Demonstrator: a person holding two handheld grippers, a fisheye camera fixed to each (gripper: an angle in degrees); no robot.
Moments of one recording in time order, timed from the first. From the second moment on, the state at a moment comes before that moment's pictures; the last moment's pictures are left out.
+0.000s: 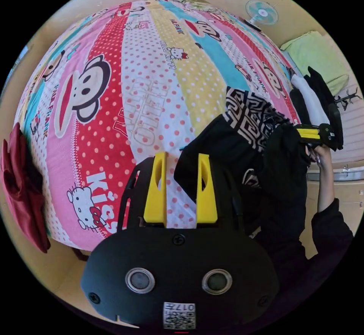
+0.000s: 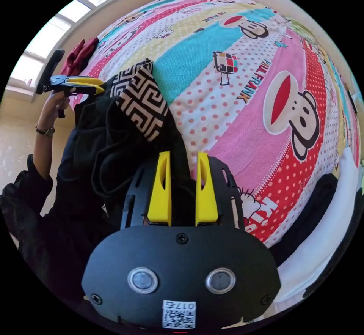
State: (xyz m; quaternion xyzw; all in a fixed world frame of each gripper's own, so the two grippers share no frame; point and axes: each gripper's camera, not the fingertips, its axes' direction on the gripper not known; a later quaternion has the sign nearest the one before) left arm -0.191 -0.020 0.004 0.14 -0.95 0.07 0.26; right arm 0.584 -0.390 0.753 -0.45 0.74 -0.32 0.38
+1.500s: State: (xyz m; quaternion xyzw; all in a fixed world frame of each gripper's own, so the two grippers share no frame) left arm -0.065 -0.012 0.155 0.34 -0.86 0.30 0.23; right arm 0.326 -0.475 0.943 -0.11 0.72 -0.47 0.50
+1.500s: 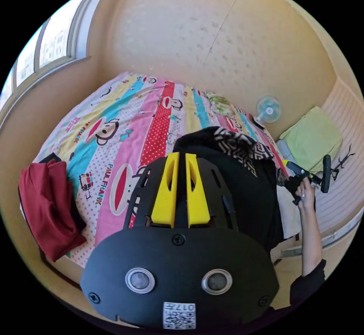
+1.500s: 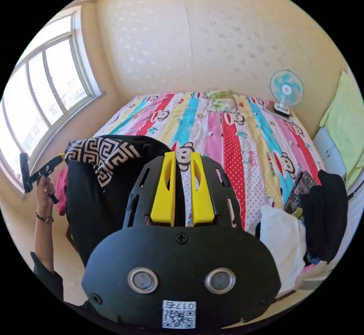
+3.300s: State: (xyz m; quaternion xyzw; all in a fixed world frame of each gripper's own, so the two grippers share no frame) left arm -0.060 0.255 0.041 0.31 -0.84 0.15 0.42; right arm 0.361 -0.413 0.592 -0.20 0.84 -0.28 0.41
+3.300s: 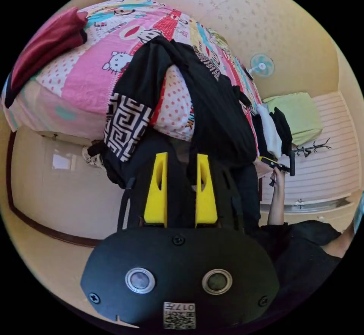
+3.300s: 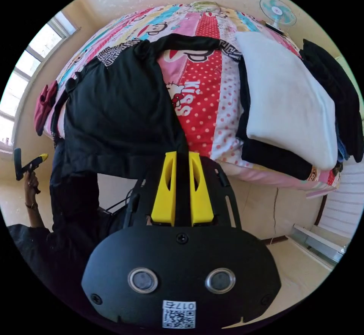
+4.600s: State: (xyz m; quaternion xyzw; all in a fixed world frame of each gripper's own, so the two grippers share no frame) left arm 0.047 0.446 -0.205 0.64 -0.30 0.28 0.65; right arm 0.373 -0.351 0.611 -0.19 0.65 -0.33 0.65
